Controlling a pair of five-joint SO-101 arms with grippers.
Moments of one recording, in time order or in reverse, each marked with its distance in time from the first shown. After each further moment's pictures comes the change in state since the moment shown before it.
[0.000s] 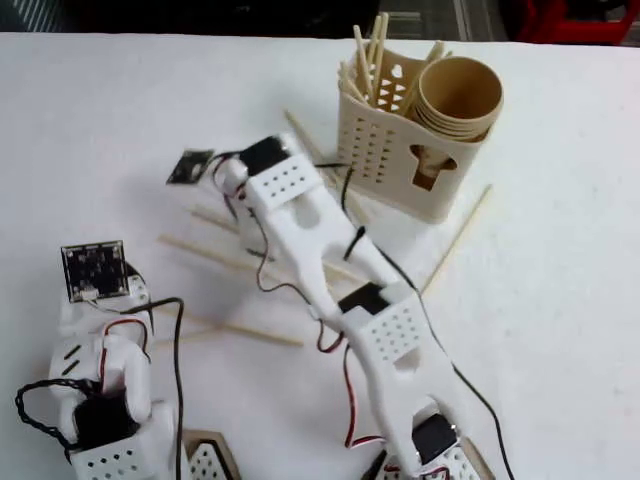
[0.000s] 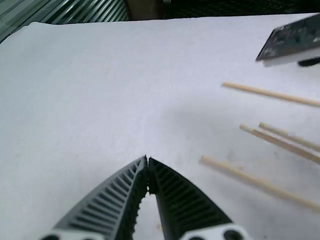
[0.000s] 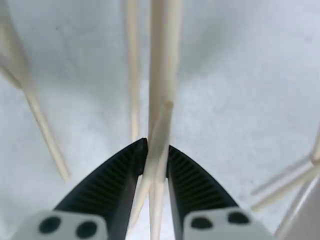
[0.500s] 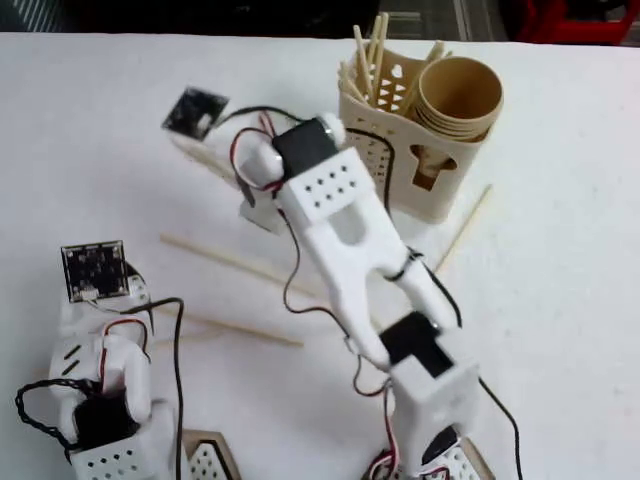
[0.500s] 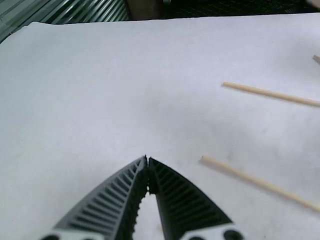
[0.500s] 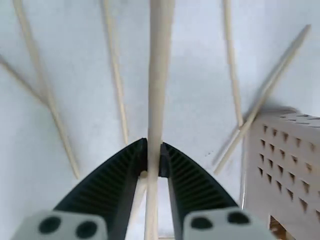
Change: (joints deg) left arm 0.0 0.0 0.0 0.0 0.0; right arm 0.4 -25.3 6.3 -1.2 -7.2
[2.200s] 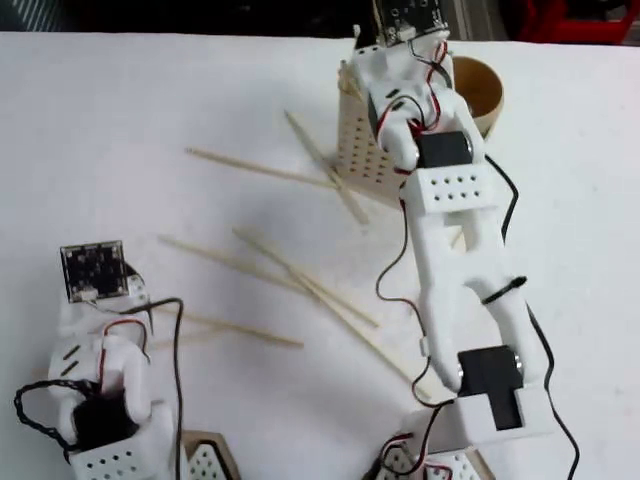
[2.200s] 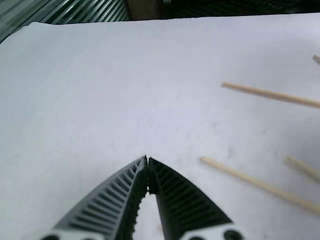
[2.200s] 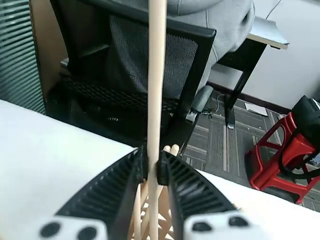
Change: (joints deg) left arm 0.0 0.0 0.0 0.0 0.0; right arm 24.7 -17.0 34.4 -73.6 -15.6
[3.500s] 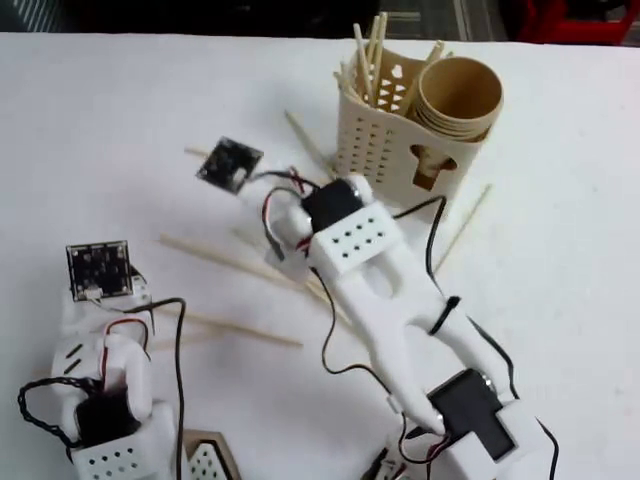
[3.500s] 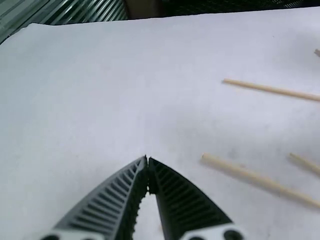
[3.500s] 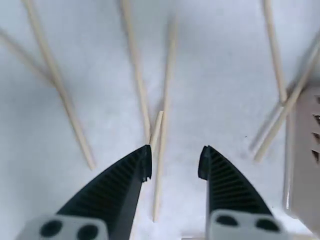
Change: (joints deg) left arm 0.0 -0.1 1.6 -1.4 -1.2; right arm -24.6 -4.7 12.0 52.8 14.9
